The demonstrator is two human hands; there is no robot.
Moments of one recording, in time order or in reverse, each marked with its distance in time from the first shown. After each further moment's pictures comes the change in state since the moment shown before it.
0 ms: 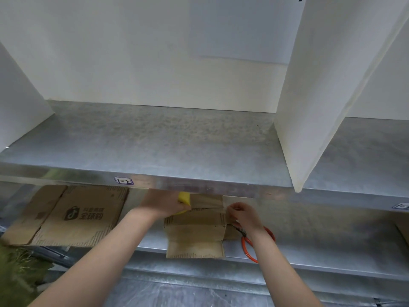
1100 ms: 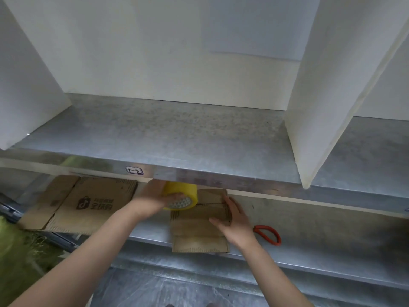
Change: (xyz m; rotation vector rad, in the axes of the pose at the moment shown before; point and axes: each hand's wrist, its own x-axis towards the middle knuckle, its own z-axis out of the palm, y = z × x) left_hand -0.031 -0.033 -0.001 -0.575 0.181 -0.003; right_hand -0.038 0.005 0.030 -0.437 -0.059 -0.372
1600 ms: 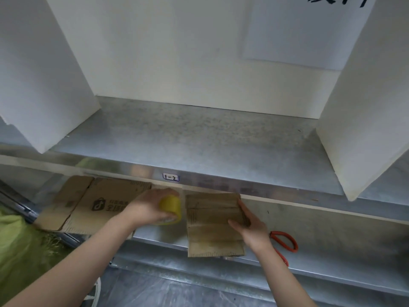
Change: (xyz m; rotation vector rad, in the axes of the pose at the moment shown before) left_hand -0.001 -0.078 -0.034 0.375 -0.104 0.090; right_hand 0.000 -0.012 0.013 0.239 0.019 0.127
